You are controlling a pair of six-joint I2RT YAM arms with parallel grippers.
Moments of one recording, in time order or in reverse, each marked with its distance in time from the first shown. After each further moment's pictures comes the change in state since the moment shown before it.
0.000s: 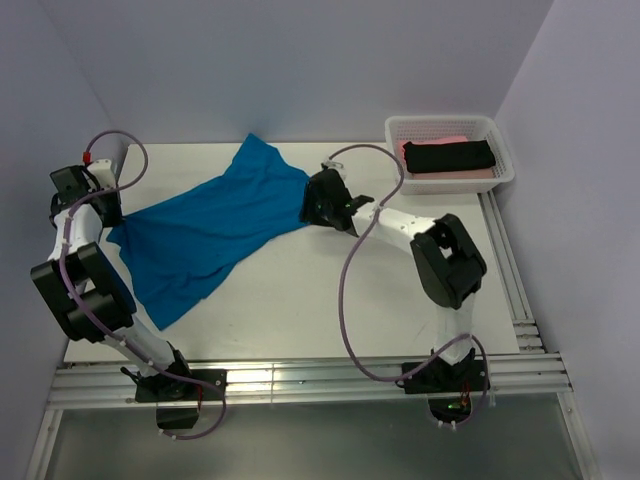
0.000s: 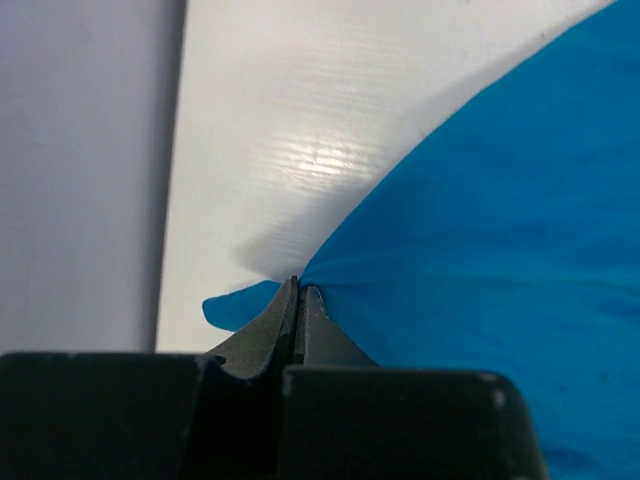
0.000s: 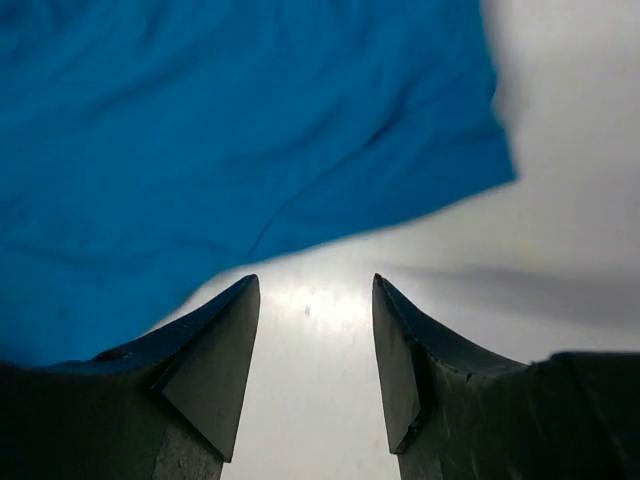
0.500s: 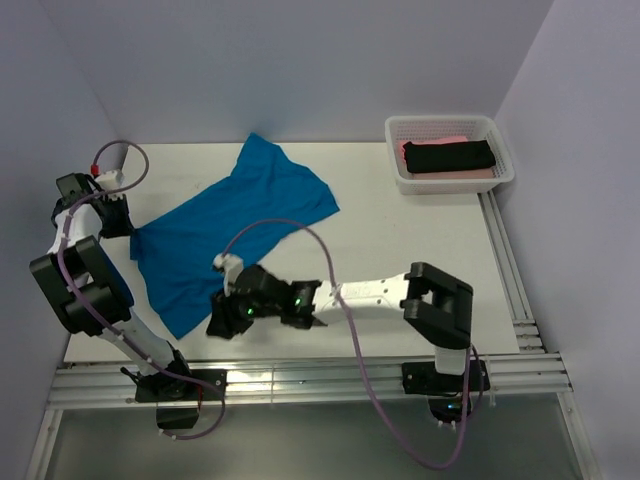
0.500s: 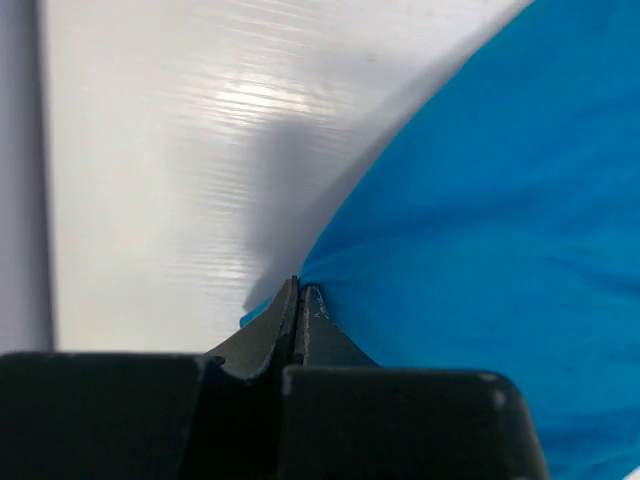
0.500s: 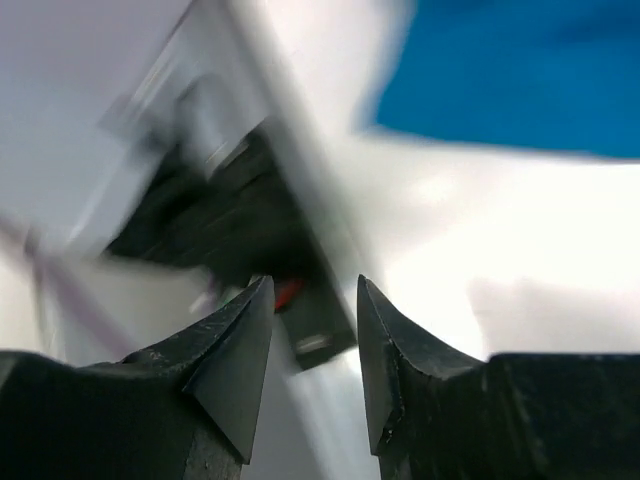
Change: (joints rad) left arm 0.003 0.066 0.015 -0.129 0.105 -0.036; right arm 0.657 -0.046 -0.088 0.299 -0.283 -0.029
